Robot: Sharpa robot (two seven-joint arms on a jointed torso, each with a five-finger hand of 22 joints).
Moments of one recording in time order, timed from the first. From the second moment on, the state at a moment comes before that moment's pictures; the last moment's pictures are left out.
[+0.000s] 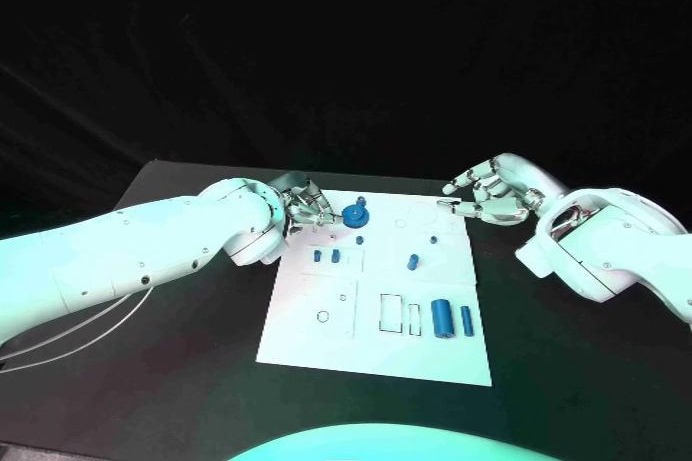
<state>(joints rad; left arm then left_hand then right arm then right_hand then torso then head) 1.21 -0.77 -0.02 1.47 -0.98 -0.31 -0.38 1.40 -0.10 0.09 0.24 0.33 0.87 0.14 0.34 0.48 0.96 0.07 0.64 0.50 1.29 0.00 1.11 1.04 0.15 1.11 0.09 1.05 0.98 1.31 -0.94 -0.12 1.67 -1.03 -0.45 -0.10 1.31 -0.10 -0.06 0.28 0.50 0.97 0.15 0.13 0.17 1.32 0.06 1.28 1.27 1.47 -0.01 1.46 1.31 0.07 1.39 0.10 1.26 1.31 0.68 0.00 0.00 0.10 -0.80</state>
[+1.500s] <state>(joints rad) 1.17 -0.62 -0.04 1.36 -1.49 -0.19 -0.23 1.52 -0.22 0.27 0.25 0.33 0.96 0.12 0.22 0.26 0.96 0.09 0.44 0.22 1.32 0.02 1.20 0.99 0.12 1.26 0.11 1.18 1.15 1.31 -0.94 -0.12 1.68 -1.03 -0.45 -0.10 1.31 -0.10 -0.06 0.28 0.50 0.97 0.15 0.13 0.17 1.32 0.06 1.26 1.26 1.47 -0.01 1.45 1.31 0.07 1.39 0.09 1.25 1.31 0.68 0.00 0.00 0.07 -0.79</state>
